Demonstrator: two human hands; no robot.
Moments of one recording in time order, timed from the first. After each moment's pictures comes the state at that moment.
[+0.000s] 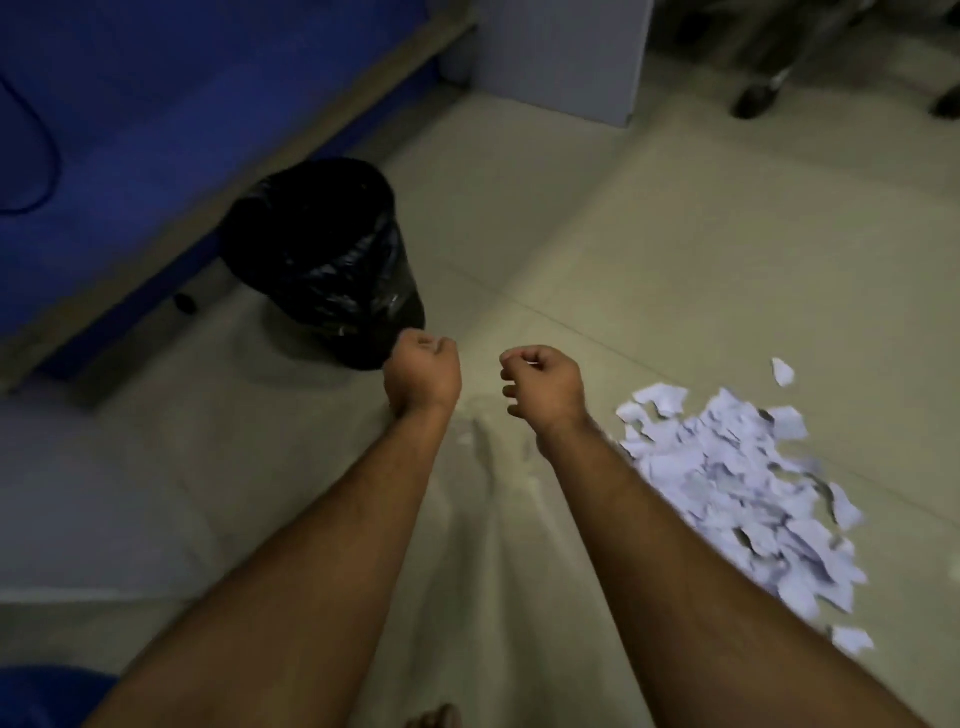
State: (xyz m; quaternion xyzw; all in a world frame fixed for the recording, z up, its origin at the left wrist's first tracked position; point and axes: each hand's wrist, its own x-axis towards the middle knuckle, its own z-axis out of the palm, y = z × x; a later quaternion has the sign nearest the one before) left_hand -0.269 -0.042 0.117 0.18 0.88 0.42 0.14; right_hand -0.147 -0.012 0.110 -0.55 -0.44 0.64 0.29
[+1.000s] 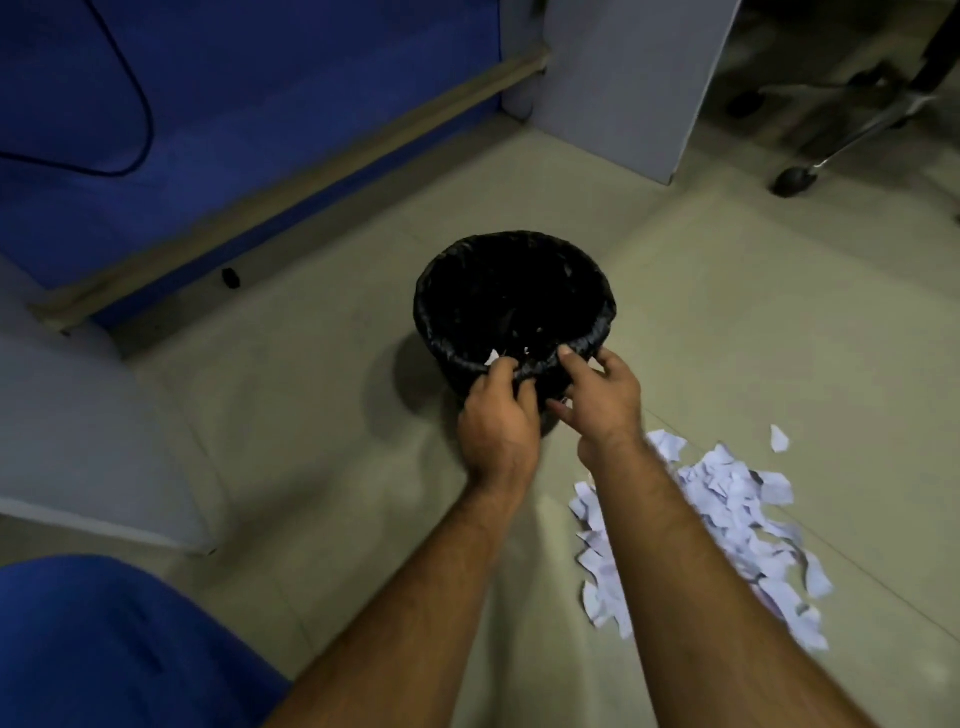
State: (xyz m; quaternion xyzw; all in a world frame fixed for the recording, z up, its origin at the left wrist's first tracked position) left_hand -0.190 -0.067 0.147 0.32 0.86 0.39 0.05; right_hand -0.130 0.007 0.160 -0.51 -0.35 0.70 0.36
